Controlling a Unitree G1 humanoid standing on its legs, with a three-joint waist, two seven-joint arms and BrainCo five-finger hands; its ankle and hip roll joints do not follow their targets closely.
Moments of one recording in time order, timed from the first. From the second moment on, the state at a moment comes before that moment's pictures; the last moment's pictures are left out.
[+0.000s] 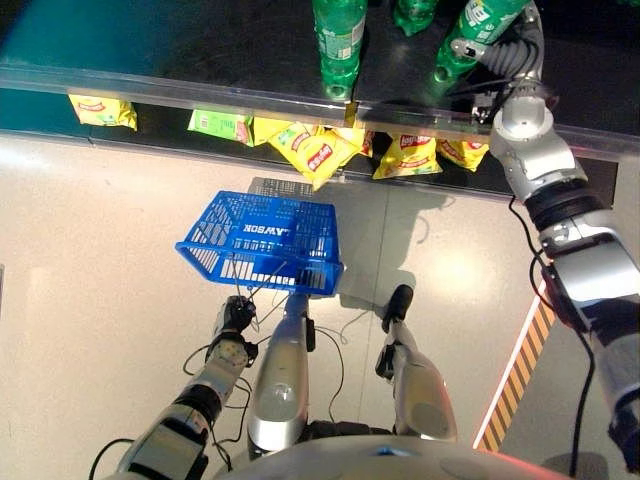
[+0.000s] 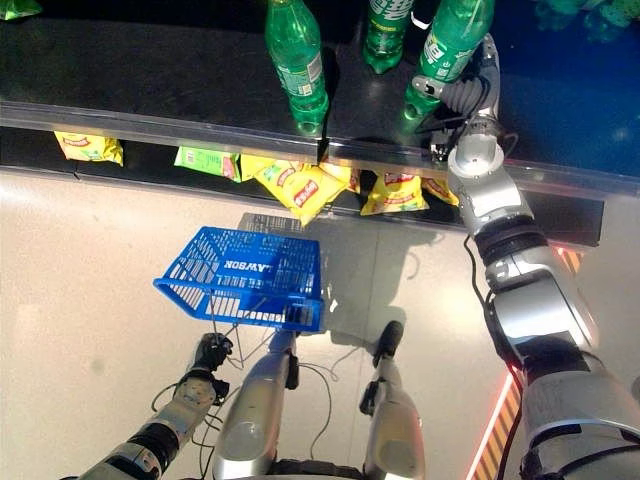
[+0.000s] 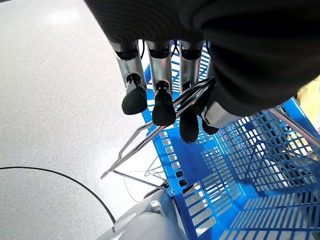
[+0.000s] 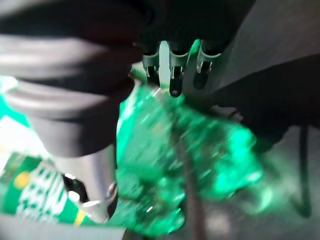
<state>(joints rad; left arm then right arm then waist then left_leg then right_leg) -0.21 0.29 -0.37 0.94 0.01 -0.03 0.42 -1.16 -0.60 0.40 0.79 0.41 -0.06 -0.42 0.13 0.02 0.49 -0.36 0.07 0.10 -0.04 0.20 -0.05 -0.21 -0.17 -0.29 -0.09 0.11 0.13</state>
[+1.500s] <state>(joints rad) -0.23 0.30 -0.41 0.94 0.00 -0.03 0.41 -1.15 -0.46 0.32 0.88 0.50 -0.08 -0.43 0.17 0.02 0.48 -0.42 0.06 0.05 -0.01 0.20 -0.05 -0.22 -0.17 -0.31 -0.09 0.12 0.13</state>
